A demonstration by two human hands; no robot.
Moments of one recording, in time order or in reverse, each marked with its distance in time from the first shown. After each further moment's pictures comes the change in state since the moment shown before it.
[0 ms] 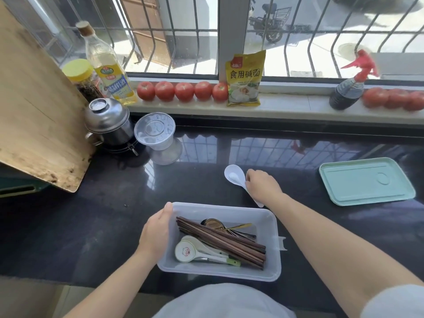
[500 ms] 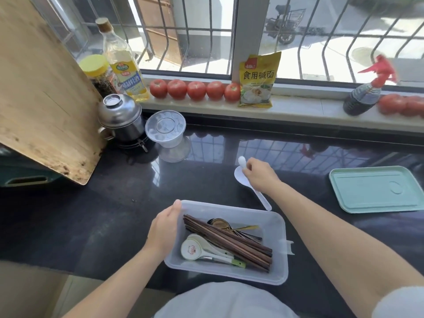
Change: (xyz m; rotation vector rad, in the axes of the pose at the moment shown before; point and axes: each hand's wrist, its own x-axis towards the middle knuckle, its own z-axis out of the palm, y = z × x) left_hand 0.002 -0.003 -0.001 -0.009 -0.009 0.005; right_hand 0.005 -0.042 -0.038 0.335 -0.021 0.020
